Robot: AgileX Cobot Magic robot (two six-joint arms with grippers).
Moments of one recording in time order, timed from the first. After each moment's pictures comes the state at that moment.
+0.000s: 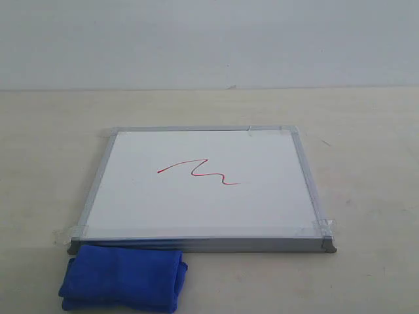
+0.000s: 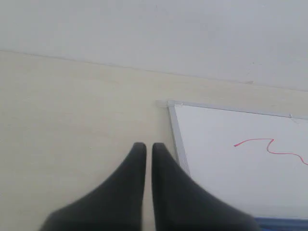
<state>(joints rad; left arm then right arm) 0.02 0.00 0.00 -0.18 0.29 0.04 -0.05 0.01 0.00 0.04 0.35 0.00</state>
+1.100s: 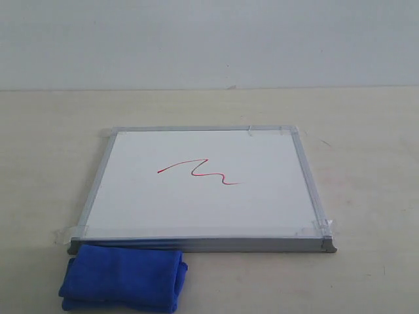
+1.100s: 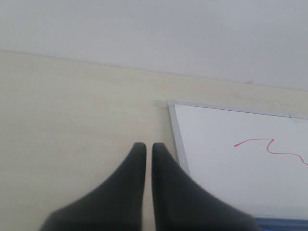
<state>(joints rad) 0.02 0.00 0.00 -0.18 0.29 0.04 -0.05 0.01 -0.15 0.05 -0.02 0.01</state>
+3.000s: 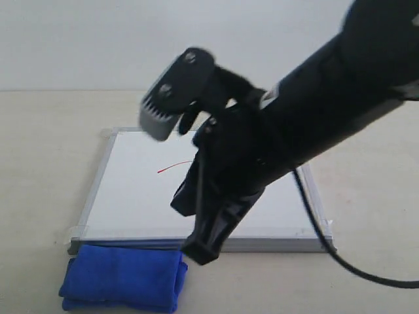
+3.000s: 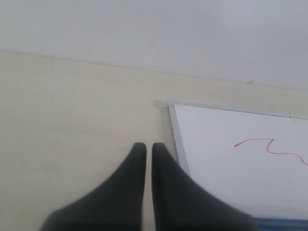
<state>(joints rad) 0.02 0.00 0.00 -0.18 0.29 0.04 0.69 1.46 -1.05 0.49 0.70 -0.79</state>
